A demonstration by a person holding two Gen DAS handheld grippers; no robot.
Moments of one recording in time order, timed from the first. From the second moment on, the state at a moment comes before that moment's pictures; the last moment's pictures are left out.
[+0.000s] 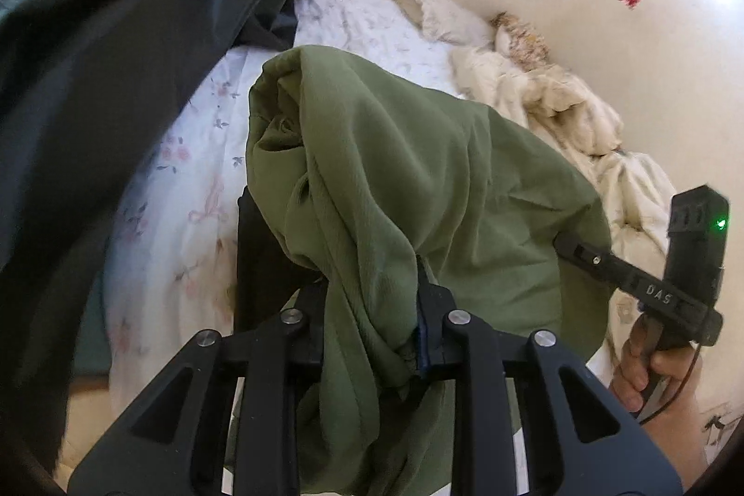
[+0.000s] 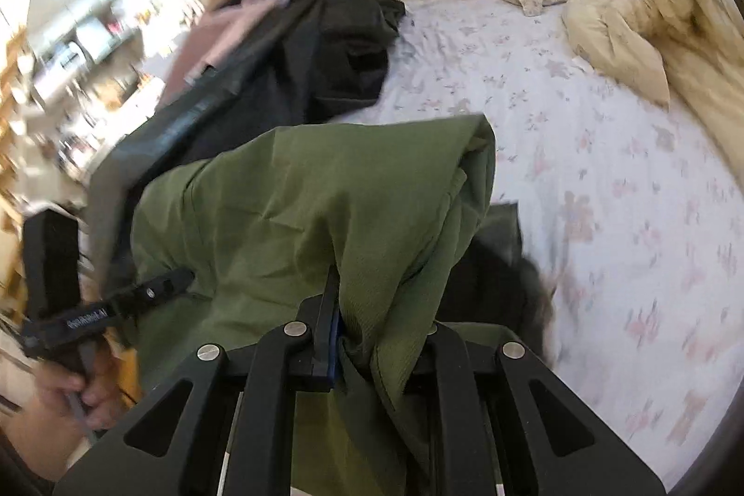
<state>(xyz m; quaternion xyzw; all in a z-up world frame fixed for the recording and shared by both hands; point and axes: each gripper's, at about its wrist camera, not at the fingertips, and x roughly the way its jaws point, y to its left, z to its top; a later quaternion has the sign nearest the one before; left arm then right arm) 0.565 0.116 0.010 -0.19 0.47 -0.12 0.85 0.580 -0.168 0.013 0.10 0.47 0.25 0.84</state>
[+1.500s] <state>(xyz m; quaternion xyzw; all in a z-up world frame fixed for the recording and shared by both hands) 0.207 0.061 0.069 -0.06 0.31 0.00 0.95 0.199 -0.220 0.070 0.05 0.31 0.13 0.94</state>
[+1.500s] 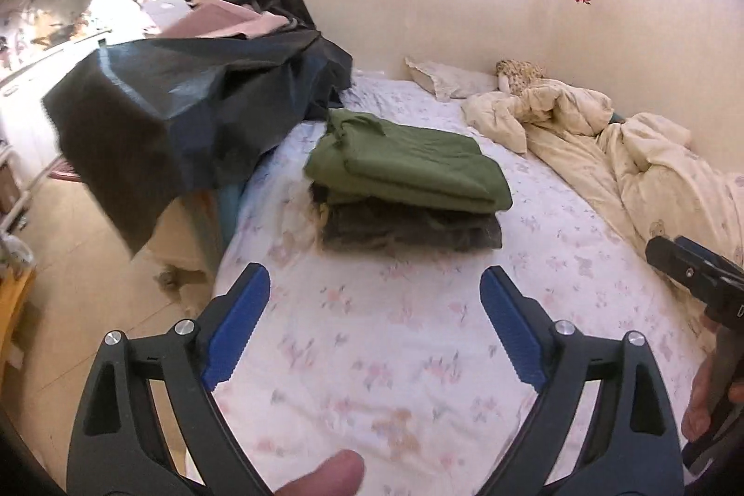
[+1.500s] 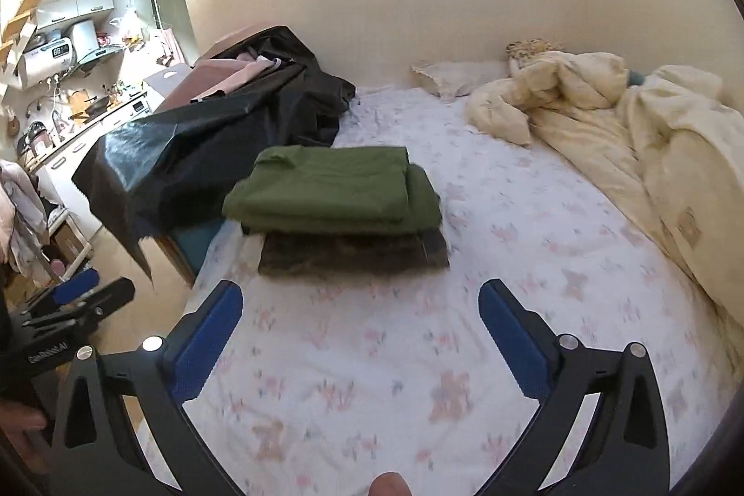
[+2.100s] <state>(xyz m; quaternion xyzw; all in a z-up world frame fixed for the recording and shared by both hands) 0.087 0.028 0.024 0.01 0.27 0.01 0.96 0.066 -0.219 0.001 0.04 0.27 0.09 0.96</state>
